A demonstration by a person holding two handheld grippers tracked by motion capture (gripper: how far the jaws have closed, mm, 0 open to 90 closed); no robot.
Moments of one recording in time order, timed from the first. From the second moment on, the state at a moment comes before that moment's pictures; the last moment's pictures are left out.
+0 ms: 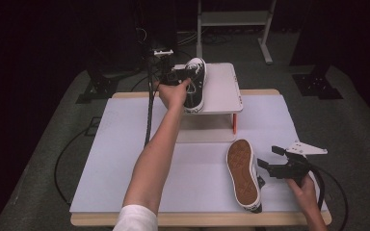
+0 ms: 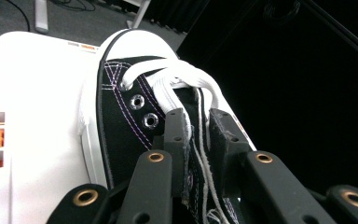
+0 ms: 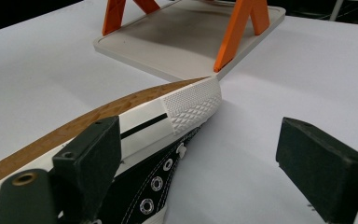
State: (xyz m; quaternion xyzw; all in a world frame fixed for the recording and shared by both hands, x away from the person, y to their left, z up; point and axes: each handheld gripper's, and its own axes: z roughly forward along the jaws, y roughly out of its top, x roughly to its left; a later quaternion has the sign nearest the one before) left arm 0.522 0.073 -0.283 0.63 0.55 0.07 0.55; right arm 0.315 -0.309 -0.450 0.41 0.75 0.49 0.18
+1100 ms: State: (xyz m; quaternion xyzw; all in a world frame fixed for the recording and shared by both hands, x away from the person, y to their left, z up) left arm 0.428 0.173 -0.303 0.64 0.42 0.04 0.65; right arm 0.300 -0.316 -0.445 0.40 0.75 0.51 0.15
